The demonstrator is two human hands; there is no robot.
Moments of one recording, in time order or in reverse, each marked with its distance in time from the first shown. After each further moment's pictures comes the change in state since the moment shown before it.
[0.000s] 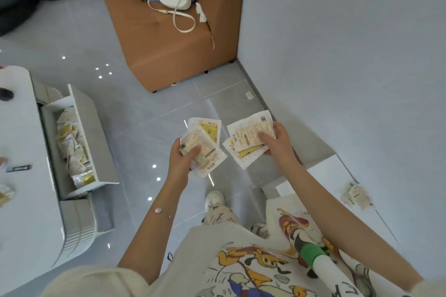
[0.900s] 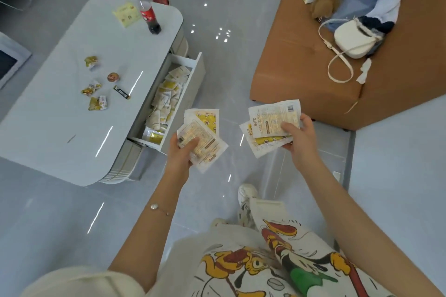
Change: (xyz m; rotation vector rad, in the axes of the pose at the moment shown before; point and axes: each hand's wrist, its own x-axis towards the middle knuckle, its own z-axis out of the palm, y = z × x) left_hand 0.117 0.086 -0.232 -0.572 0.658 0.017; right_hand 0.170 -0.119 0.367 -0.167 -0.515 0.002
